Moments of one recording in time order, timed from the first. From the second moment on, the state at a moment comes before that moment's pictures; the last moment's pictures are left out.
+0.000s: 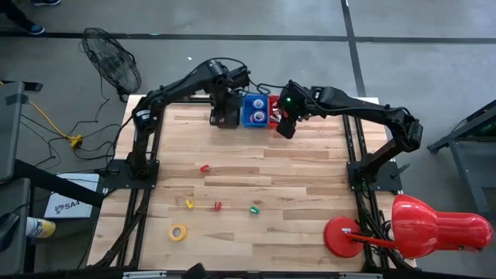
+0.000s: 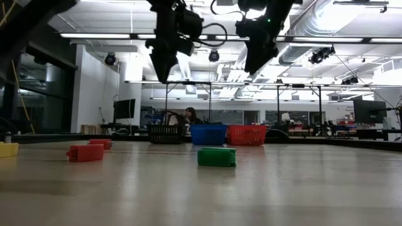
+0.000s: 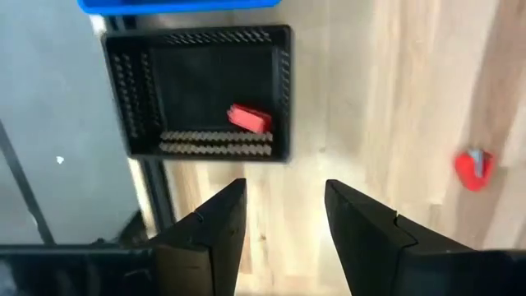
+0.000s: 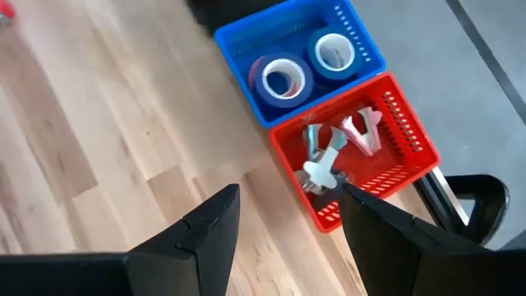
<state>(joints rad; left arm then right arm) 0.51 2.01 2.11 -1.57 -0.12 0.56 -0.42 1.54 1.43 -0.90 0.14 0.03</state>
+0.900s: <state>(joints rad) 0.04 1.26 0.98 -1.06 -0.12 -0.13 -0.08 1.56 1.42 -0.85 0.10 0.16</state>
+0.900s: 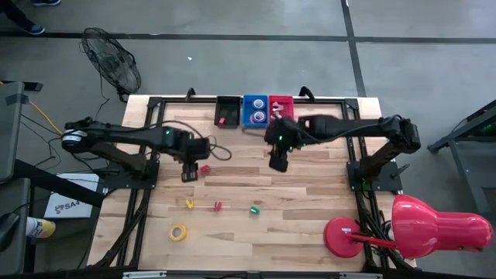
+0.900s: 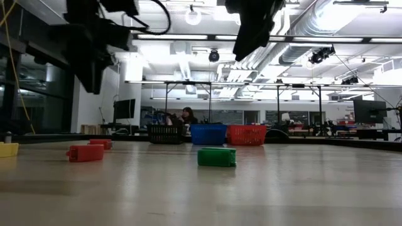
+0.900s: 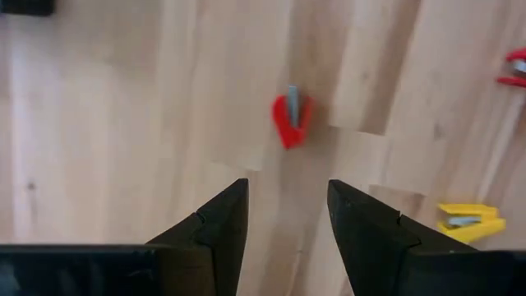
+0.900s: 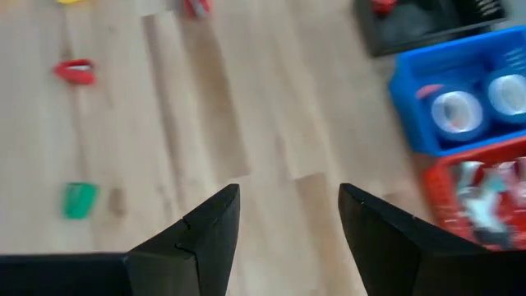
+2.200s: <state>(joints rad) -0.11 1.19 0.93 -0.97 -0.19 -0.10 0.52 1.87 0.96 -0.07 0.31 0.67</state>
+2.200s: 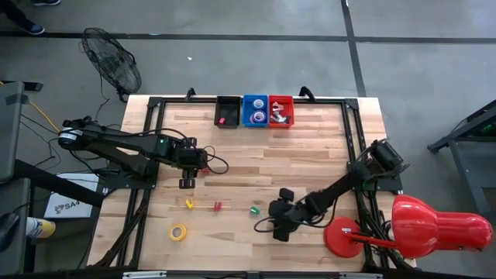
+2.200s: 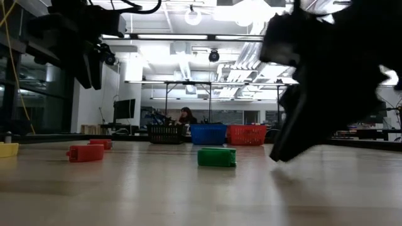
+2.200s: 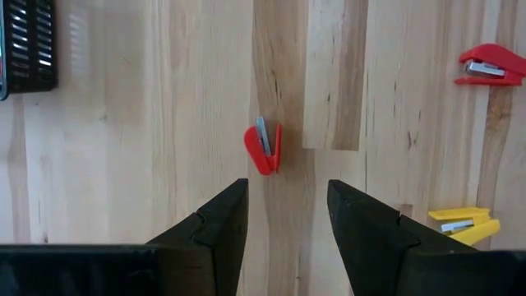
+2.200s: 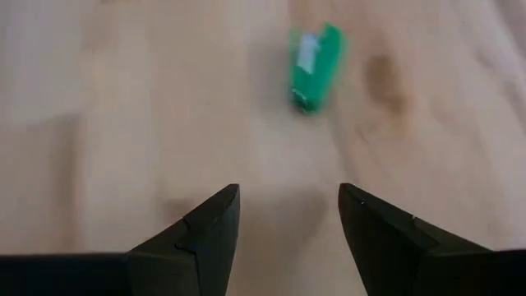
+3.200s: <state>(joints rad) -0.11 1.20 0.93 -0.97 -0.21 -0.08 0.57 2.08 0.93 0.32 0.65 0.71</state>
